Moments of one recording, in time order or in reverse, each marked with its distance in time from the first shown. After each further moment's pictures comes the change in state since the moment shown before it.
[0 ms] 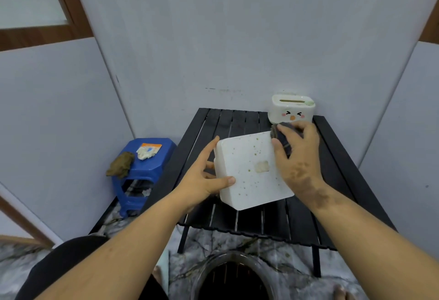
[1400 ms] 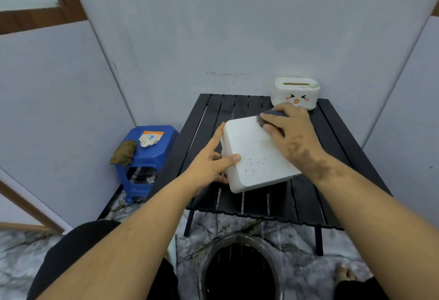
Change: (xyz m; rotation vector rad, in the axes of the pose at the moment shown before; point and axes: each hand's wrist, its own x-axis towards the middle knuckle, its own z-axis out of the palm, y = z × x) left_hand 0.008 -0.005 0.002 -0.065 -0.080 -0.055; right_hand 0.017 -0.003 0.008 -0.186 -0.195 -0.186
